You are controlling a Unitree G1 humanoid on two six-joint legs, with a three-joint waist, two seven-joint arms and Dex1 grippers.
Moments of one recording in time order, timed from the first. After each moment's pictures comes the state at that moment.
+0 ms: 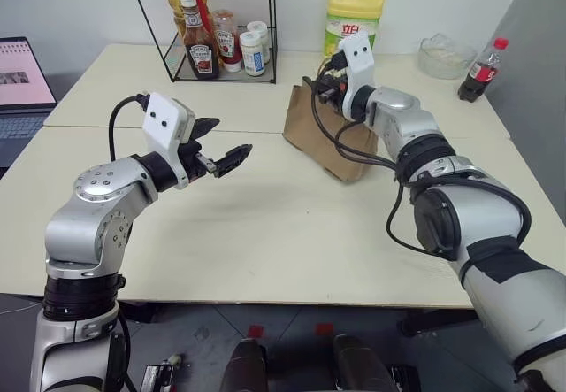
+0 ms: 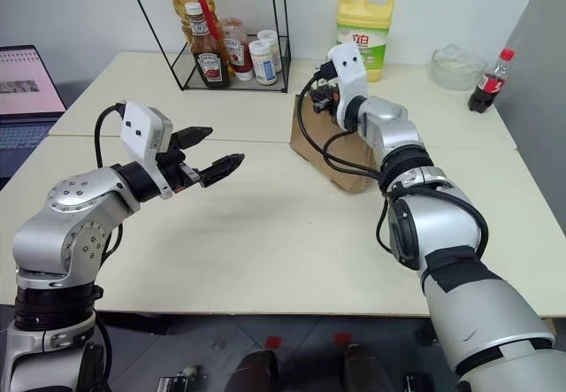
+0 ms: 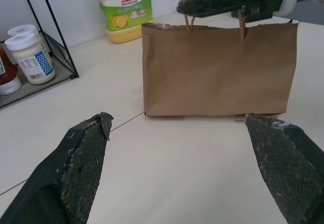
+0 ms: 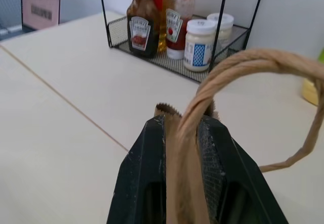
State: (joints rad) left arm -0.50 0.66 0.16 -0.24 -0.46 0.66 -0.64; right arm -1.46 -0.18 -0.09 1.33 0.01 0.04 0.59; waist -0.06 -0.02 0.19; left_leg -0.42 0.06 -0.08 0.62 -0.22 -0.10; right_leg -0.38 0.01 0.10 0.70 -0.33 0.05
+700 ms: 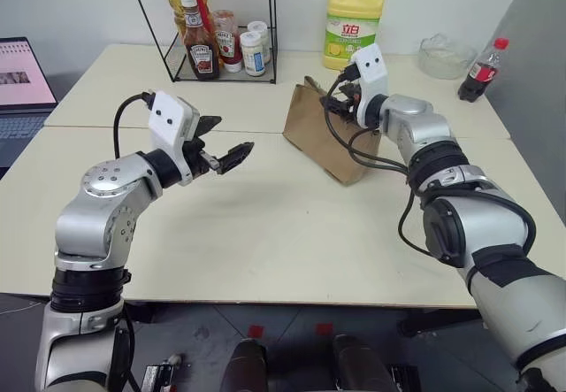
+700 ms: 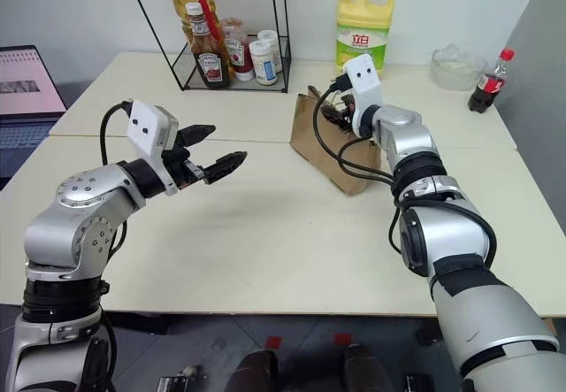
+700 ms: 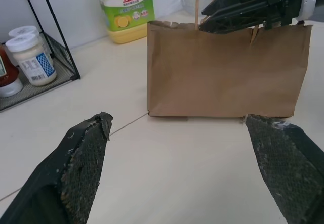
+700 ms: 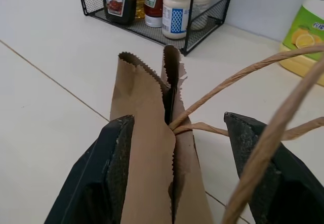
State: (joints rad) left arm -0.54 0.65 0.13 -0.18 -0.43 0.61 -0.65; right arm -1.39 -0.23 -0.09 1.20 0.01 0.19 0.56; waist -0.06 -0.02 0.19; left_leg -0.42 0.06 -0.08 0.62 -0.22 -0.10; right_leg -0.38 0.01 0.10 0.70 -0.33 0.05
